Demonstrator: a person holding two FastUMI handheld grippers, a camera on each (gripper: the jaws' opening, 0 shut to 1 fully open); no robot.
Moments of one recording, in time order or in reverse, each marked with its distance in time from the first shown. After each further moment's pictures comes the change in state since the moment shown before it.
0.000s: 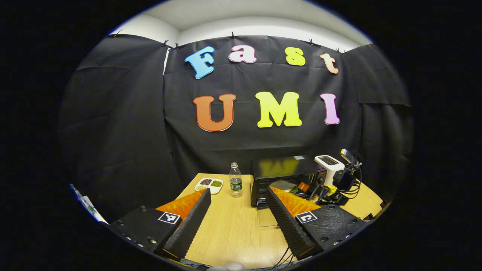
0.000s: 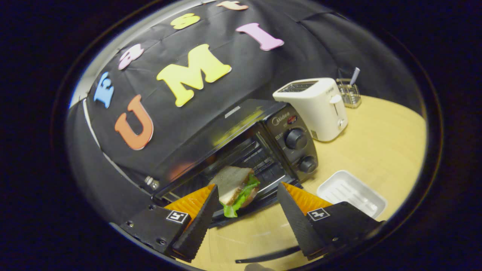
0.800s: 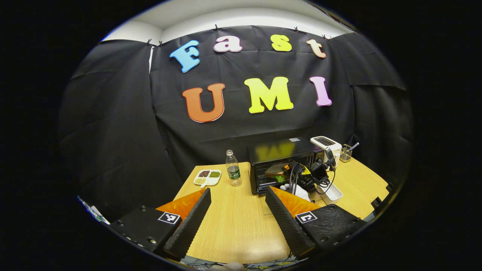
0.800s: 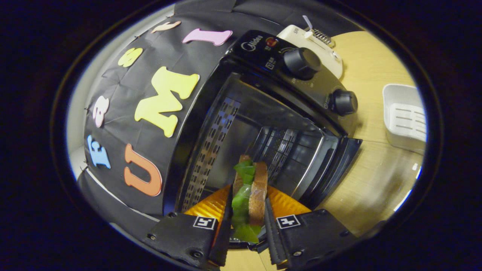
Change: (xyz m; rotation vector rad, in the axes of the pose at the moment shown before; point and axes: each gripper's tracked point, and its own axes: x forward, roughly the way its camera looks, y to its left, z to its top) left arm -0.001 -0.003 -0.035 0.110 0.097 -0.048; right arm 0.128 0.051 -0.031 0.545 -0.093 0.102
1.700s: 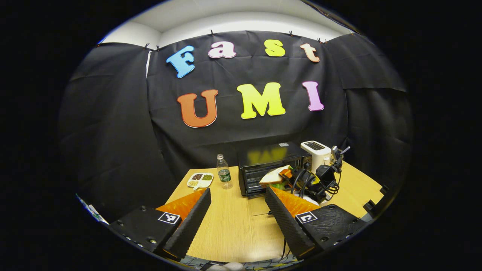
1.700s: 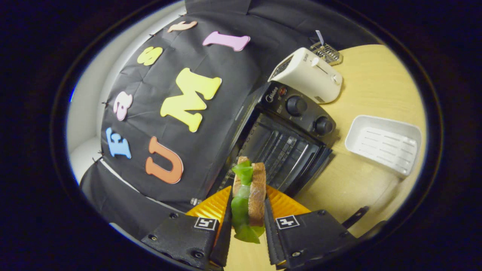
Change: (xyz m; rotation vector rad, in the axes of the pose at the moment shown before) left arm -0.020 -0.033 0.004 0.008 -0.038 -0.028; right arm -0.100 0.017 0.008 0.002 0.065 0.085
